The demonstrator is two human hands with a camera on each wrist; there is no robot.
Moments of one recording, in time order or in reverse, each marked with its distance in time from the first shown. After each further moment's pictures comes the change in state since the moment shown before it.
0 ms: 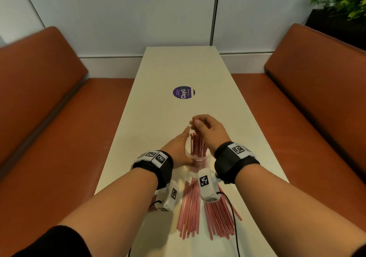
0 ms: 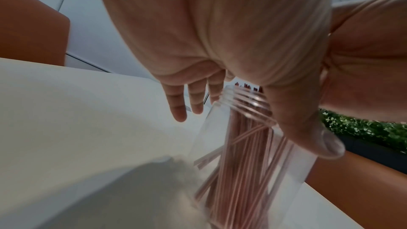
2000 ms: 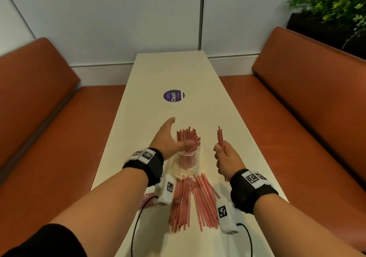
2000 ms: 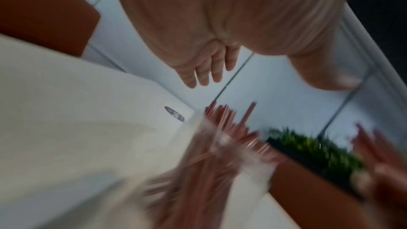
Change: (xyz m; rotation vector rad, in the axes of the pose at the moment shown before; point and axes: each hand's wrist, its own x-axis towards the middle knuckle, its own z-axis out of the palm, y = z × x) left_hand -0.018 0.026 -0.006 -0.186 0.246 -0.040; right_hand -0.067 0.055 -0.069 -0.256 0.115 0.192
